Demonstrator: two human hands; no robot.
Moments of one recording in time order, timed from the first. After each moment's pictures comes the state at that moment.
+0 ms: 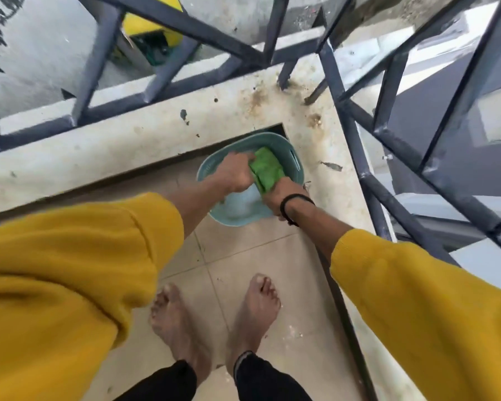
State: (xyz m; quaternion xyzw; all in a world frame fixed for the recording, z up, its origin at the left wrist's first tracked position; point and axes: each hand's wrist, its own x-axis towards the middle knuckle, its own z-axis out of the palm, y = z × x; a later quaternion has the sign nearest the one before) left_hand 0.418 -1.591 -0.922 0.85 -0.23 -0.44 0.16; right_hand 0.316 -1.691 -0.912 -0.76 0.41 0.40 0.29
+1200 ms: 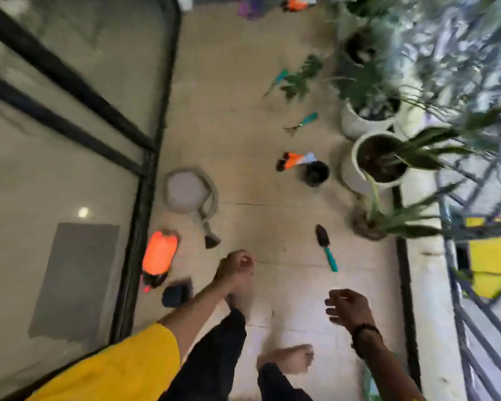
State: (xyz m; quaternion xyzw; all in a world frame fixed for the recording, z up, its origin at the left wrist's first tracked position) left_hand -0.112 -1.121 -0.466 0.45 0.71 -0.02 0.55; right_hand 0.167 -1.232 -0.490 -0.79 -0.10 0.58 0.18
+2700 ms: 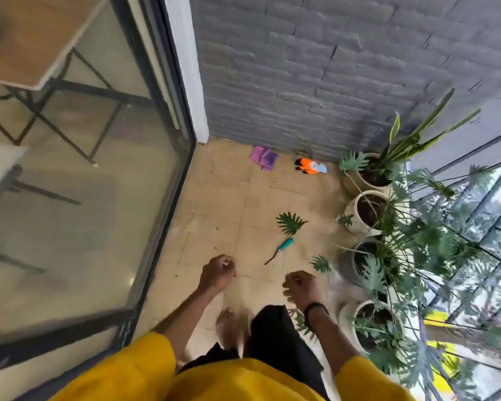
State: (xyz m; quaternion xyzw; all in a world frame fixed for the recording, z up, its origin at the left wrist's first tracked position) left_hand -0.221 -0.254 -0.328 0.39 0.73 0.13 0.55; right_hand 0.013 -0.284 -0.312 -0.79 -0.31 0.51 0.15
